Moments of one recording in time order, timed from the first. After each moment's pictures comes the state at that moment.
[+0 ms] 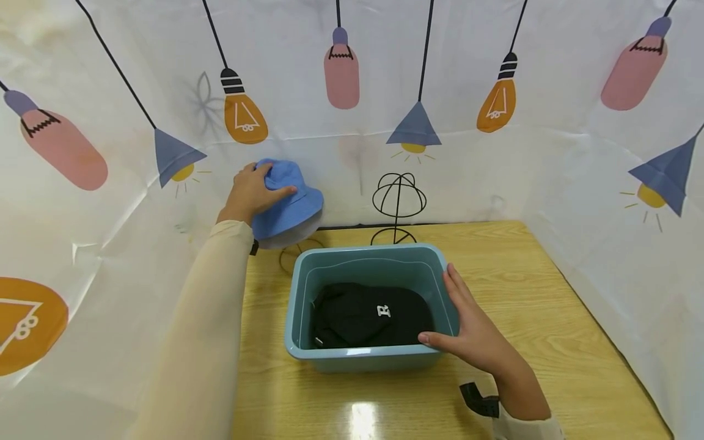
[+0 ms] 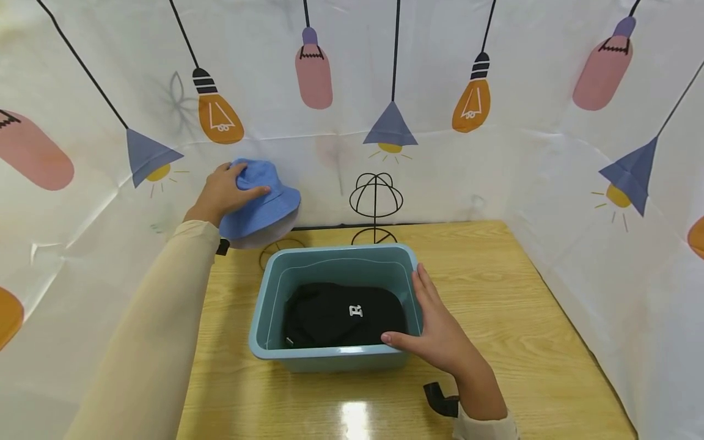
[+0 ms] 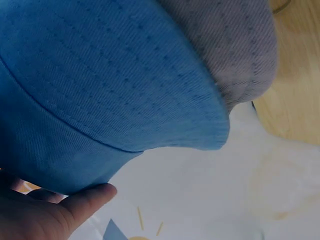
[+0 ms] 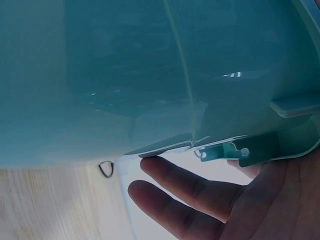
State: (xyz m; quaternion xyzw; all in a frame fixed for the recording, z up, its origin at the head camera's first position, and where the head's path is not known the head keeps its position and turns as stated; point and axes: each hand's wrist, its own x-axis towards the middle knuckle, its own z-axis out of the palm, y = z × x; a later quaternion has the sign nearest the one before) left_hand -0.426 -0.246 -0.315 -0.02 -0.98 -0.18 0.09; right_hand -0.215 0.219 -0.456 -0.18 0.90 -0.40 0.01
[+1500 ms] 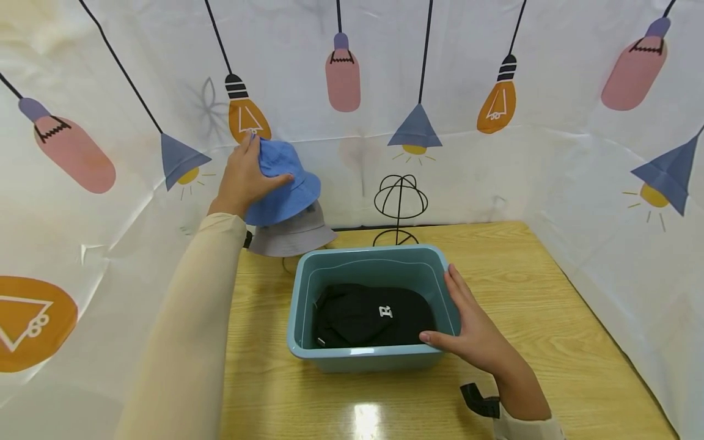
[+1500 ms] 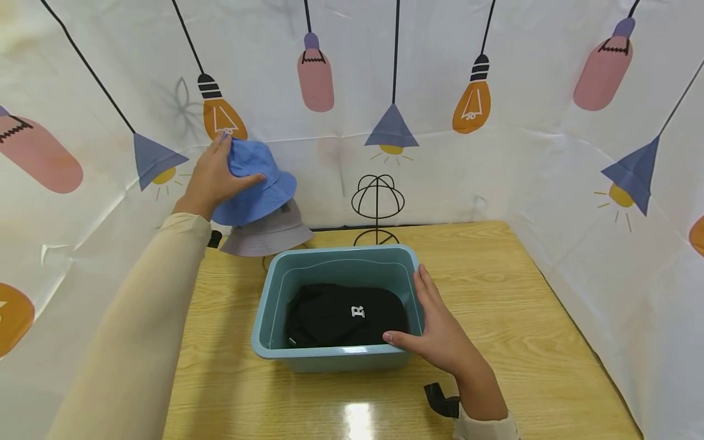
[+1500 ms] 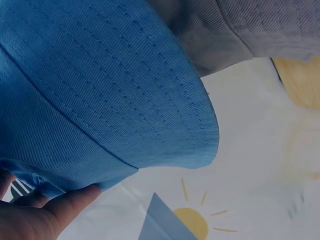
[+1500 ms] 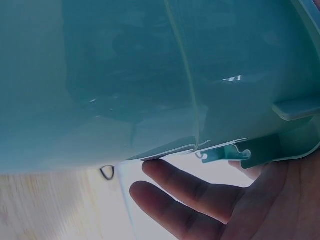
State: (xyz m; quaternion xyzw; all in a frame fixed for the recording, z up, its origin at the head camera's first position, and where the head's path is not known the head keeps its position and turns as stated) left_hand -0.411 -0.241 -0.273 -0.05 -0.96 -0.19 0.18; right_hand -0.214 0.219 -0.456 -0.18 0.89 -0.42 0.00
